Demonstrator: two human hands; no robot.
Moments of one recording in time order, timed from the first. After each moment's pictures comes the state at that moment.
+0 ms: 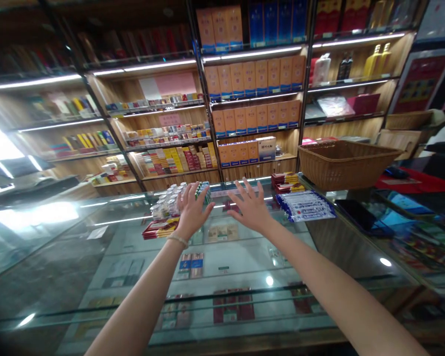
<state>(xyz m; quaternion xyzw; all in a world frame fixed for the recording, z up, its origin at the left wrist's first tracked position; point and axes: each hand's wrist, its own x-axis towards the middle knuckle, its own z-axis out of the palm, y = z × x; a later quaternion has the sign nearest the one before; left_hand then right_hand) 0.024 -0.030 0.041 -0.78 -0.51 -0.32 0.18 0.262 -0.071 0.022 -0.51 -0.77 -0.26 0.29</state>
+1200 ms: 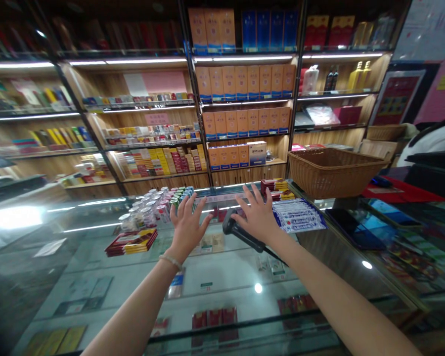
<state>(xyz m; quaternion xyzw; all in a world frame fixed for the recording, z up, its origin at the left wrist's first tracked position) 0.070 -0.027 0.012 -0.77 -0.51 -0.33 0.19 0.316 -0.062 0.013 -0.57 -0.73 -0.25 0.28</state>
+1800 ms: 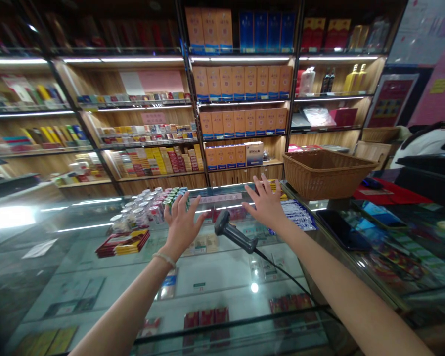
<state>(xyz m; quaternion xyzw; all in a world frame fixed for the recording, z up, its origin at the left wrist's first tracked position) 0.085 -0.028 0.025 -0.76 -0.54 -0.30 0.20 0.376 -0.041 0.024 -0.59 -0.70 -0.28 0.27</state>
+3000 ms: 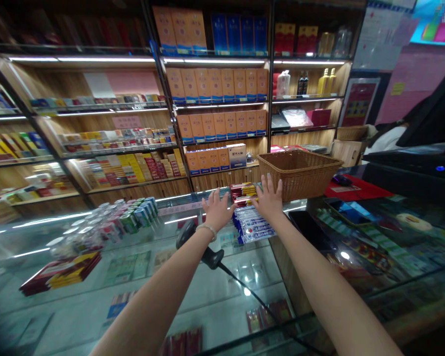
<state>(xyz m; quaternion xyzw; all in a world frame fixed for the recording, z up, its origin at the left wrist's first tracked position) 0.301 0.030 0.019 -0.81 -0.55 -0.20 0.05 0.501 0.003 -0.011 -0.71 -0.61 -0.31 0.20</state>
